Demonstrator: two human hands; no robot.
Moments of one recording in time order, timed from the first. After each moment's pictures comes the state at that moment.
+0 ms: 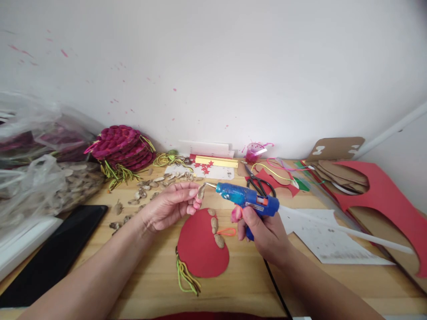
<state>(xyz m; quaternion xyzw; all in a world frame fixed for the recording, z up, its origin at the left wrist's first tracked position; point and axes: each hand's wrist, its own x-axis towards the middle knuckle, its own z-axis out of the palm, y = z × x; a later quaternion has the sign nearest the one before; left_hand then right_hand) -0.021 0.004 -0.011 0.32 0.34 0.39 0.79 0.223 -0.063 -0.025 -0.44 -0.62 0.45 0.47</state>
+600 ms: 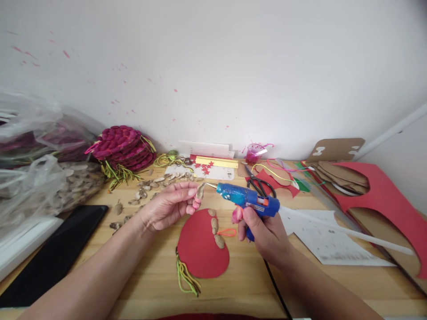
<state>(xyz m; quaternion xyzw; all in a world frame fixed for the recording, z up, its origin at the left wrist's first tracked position) -0.023 0.006 -0.013 0.32 0.32 0.40 0.79 0.223 -0.063 -0.027 -0.44 -0.61 0.46 0.47</state>
